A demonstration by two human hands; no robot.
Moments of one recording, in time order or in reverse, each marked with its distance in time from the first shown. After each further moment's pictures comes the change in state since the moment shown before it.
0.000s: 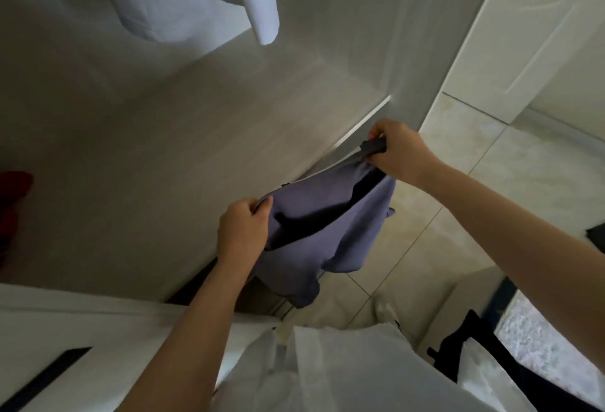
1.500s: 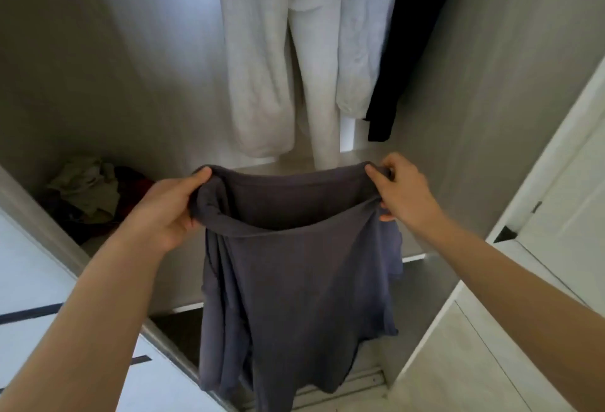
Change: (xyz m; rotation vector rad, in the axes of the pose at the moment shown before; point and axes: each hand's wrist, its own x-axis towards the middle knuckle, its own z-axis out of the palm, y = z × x) left_hand -0.027 0.139 -0.131 -1.052 0.450 -0.164; right_hand 0.089 -0.065 -0.138 0.456 -0.081 -0.383
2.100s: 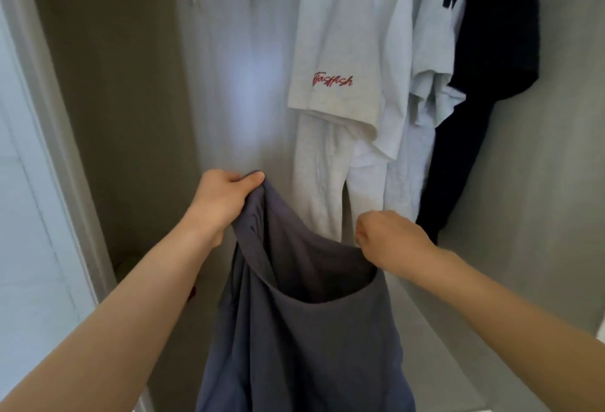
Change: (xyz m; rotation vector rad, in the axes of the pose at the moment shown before) left_hand 0.006 0.163 0.025 0.342 0.183 0.587; right_hand 0.039 -0.163 0.020 -0.830 -0.169 -0.365
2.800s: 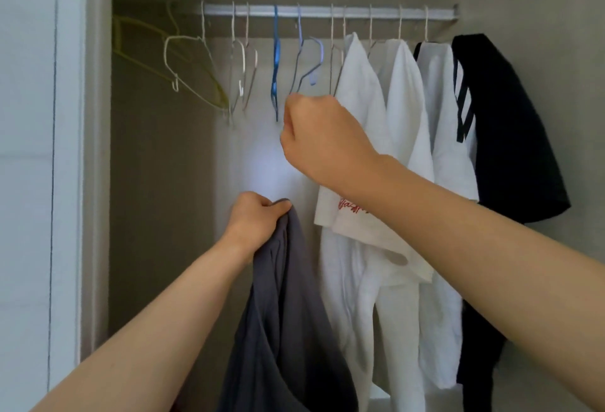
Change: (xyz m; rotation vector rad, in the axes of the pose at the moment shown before) left_hand 0.089 0.095 -0.006 0.224 0.081 0.273; right_hand 0.073 -0.144 -0.217 0.043 0.936 -0.520
